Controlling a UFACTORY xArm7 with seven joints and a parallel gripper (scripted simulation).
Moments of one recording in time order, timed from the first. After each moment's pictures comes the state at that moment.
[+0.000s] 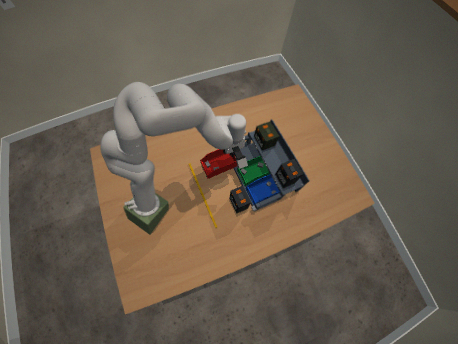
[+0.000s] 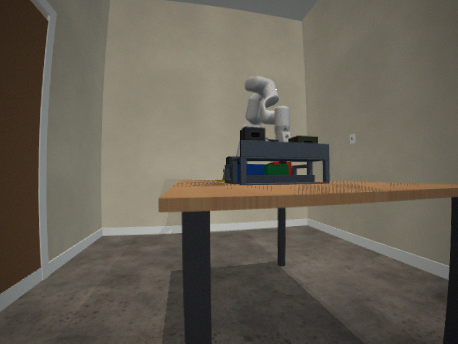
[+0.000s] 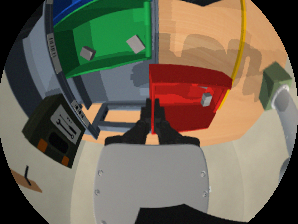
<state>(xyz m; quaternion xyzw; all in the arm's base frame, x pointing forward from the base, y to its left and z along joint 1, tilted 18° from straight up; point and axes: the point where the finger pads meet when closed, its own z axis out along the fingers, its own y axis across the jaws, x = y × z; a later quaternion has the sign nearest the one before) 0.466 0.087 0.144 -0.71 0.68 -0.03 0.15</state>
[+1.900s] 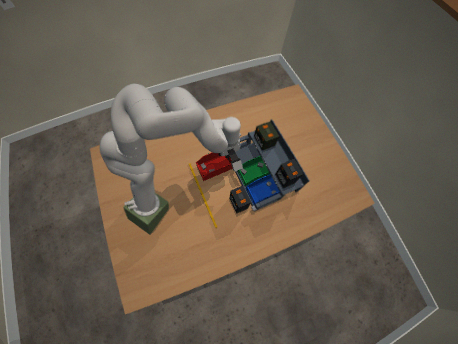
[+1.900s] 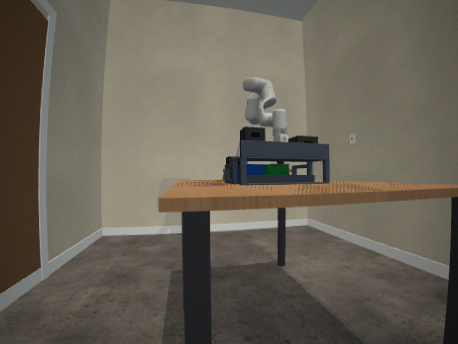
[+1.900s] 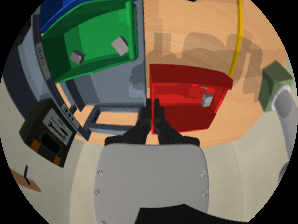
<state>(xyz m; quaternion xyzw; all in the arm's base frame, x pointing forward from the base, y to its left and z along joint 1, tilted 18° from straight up) 0.444 0.088 0.130 -0.71 0.68 -0.03 0.15</state>
